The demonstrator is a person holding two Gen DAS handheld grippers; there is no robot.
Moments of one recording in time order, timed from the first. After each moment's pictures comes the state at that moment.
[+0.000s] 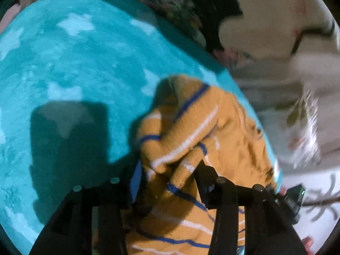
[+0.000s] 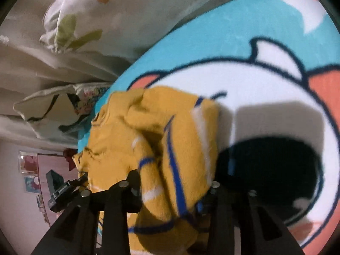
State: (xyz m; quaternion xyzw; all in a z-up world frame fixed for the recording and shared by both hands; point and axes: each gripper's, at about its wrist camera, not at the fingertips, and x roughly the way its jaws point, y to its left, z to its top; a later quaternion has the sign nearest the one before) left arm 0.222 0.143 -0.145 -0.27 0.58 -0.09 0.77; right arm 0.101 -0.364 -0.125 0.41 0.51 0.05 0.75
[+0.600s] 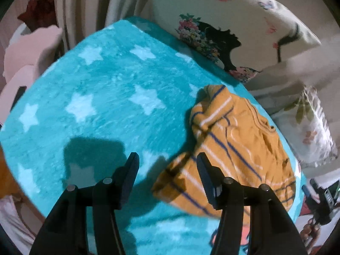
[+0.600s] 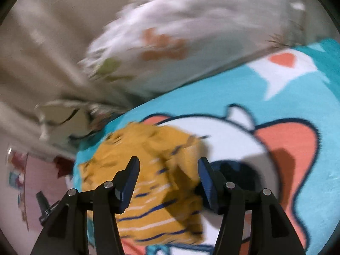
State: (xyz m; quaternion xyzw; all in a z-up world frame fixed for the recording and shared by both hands) left arm 0.125 0.169 -0.078 -0.19 0.52 0.01 0.83; right arm 0.059 -0.379 -0.034 0.34 0.45 0.03 0.83
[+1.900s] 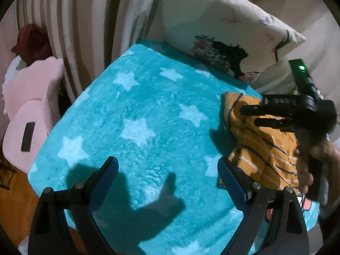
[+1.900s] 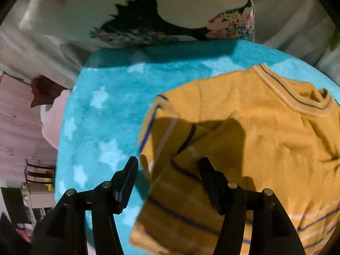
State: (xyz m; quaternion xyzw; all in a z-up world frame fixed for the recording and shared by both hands) left arm 0.106 0.255 -0.079 -0.12 0.48 -0.03 0.87; right arm 0.223 -0.008 -0.073 0.14 0.61 0.09 0.77
